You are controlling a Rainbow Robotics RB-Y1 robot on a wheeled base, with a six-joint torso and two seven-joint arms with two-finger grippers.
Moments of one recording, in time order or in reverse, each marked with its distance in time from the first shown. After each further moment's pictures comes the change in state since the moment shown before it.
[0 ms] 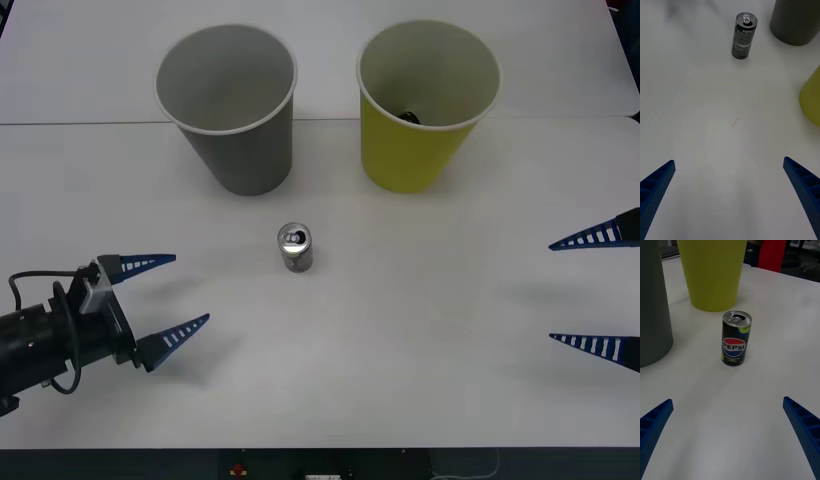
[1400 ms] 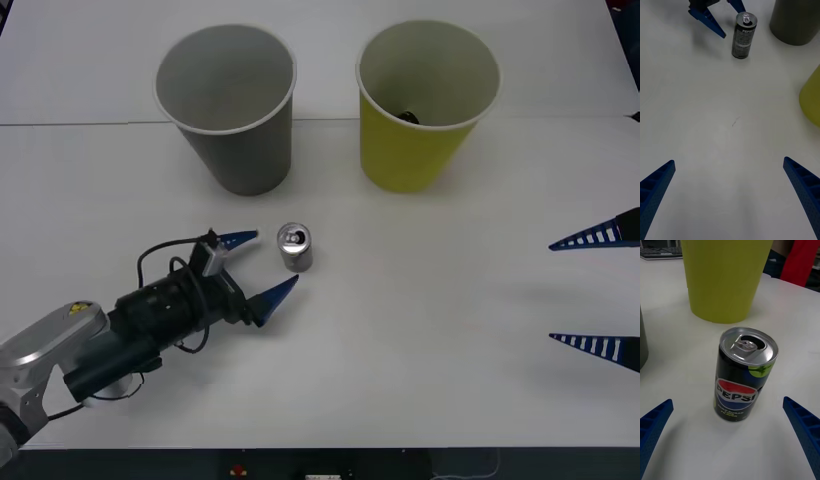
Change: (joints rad) right arm 0.000 0.000 0.000 0.000 0.000 0.000 0.000; left arm -0.319 -0.298 -0.269 0.239 0.068 0.236 -0.080
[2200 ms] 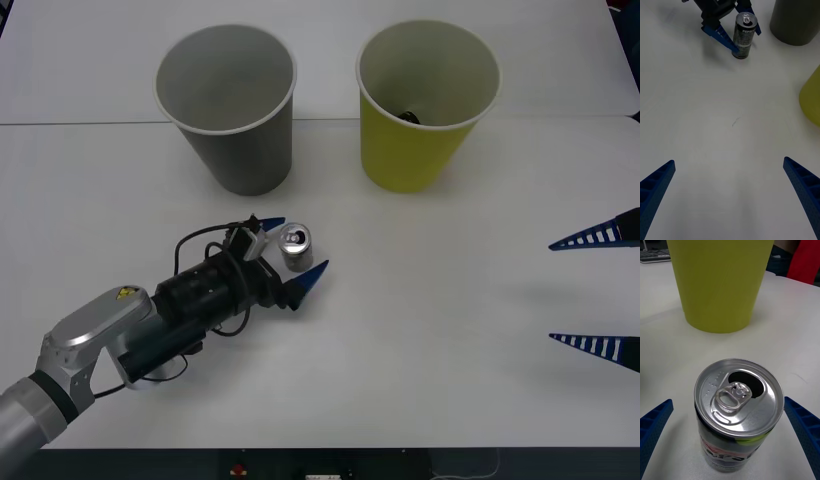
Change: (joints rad) right arm 0.000 0.000 0.000 0.000 0.000 0.000 0.000; left arm -0.094 -0.076 -0.079 0.017 -0.020 0.150 -0.008
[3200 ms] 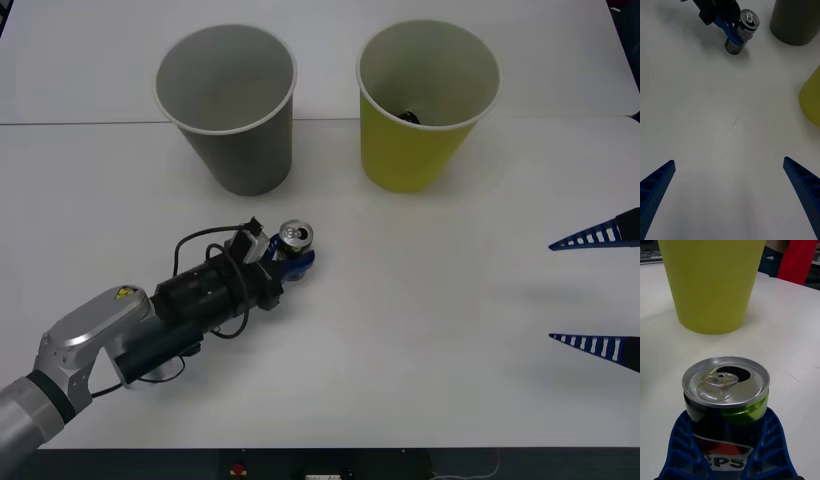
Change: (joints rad) right arm 0.000 0.000 0.000 0.000 0.000 0.000 0.000; left arm 0.000 0.017 -0.004 -0.004 -0.005 -0.040 0.012
